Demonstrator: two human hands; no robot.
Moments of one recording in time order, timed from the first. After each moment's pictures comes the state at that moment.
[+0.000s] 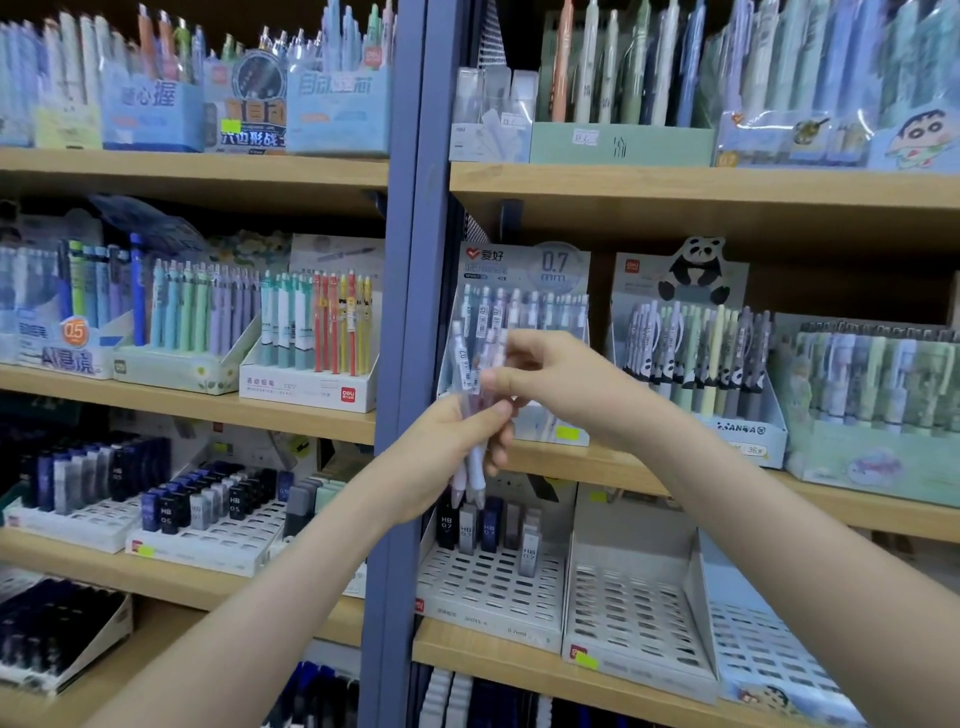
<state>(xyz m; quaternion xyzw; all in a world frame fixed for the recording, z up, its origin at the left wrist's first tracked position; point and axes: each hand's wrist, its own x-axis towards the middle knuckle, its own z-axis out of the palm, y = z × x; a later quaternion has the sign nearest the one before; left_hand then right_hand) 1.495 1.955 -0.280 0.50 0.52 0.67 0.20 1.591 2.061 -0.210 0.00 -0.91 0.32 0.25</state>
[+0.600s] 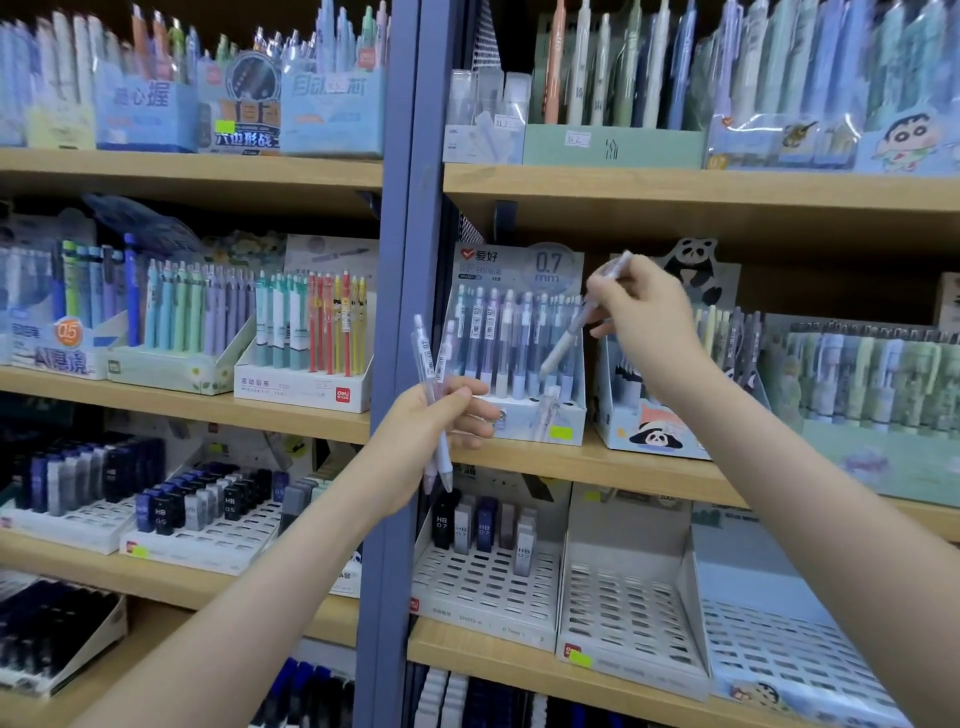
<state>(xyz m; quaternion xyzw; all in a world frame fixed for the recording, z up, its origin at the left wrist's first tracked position) 1.489 1.952 -0.277 0.41 0.50 0.75 0.15 1.602 2.115 -0.181 -0.09 -0.77 0.34 0.53</state>
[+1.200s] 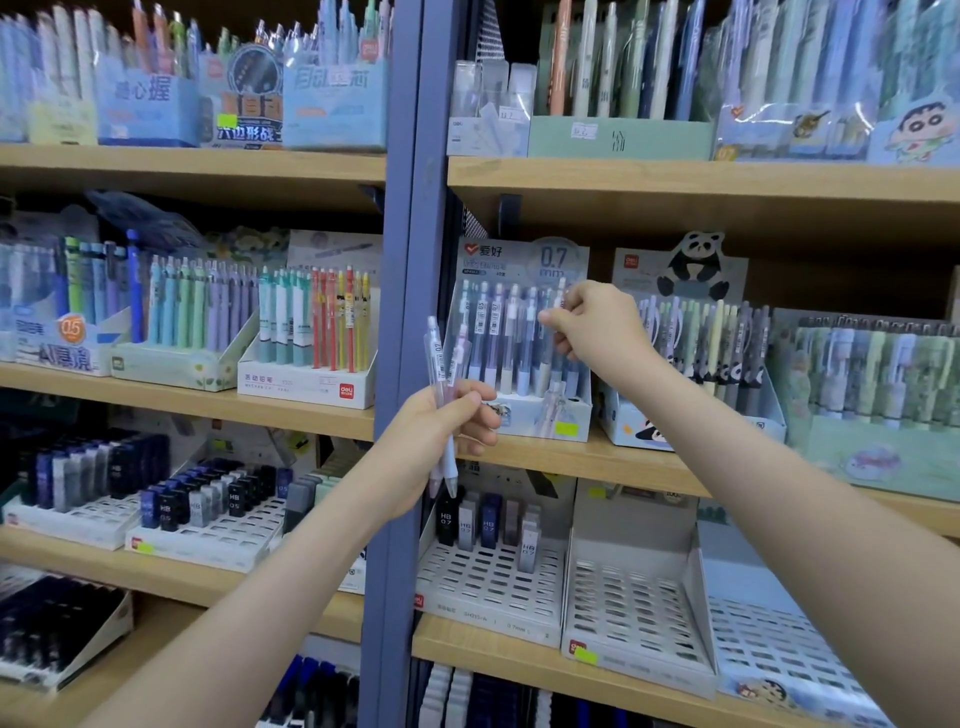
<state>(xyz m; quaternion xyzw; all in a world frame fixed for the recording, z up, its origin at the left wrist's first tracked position) 1.488 1.953 -0.283 0.43 0.50 0.73 0.16 1.567 2.107 -0.188 -0.15 -0.85 0.25 0.44</state>
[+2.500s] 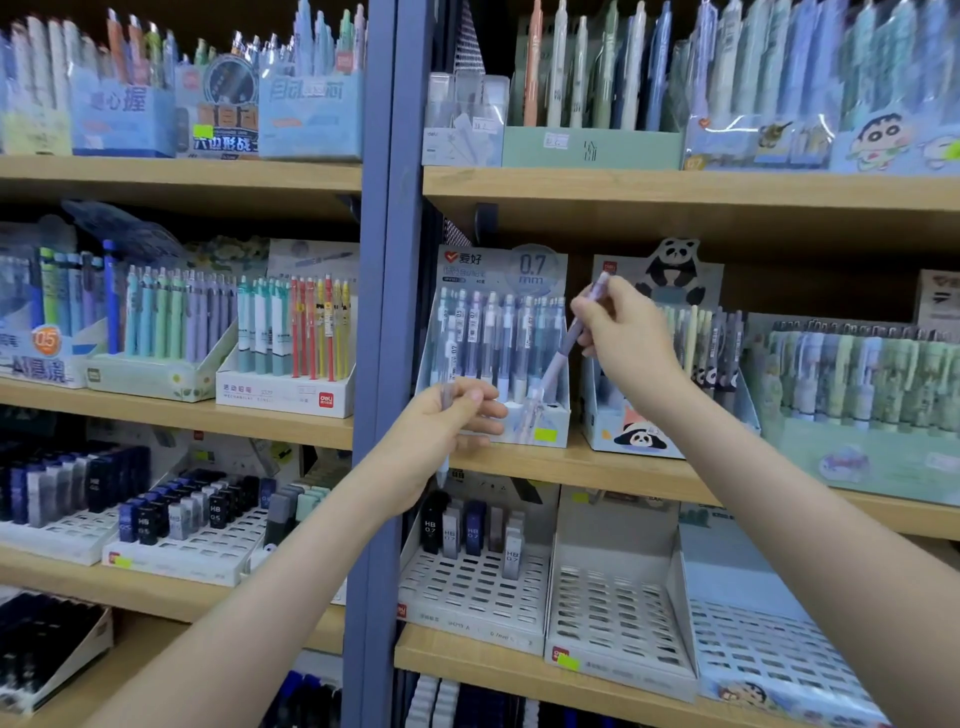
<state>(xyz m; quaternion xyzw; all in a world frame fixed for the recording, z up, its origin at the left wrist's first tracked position) 1.492 1.974 -0.275 0.44 0.54 0.70 0.14 1.602 2.123 -0.193 -0.10 -0.80 0.30 0.51</state>
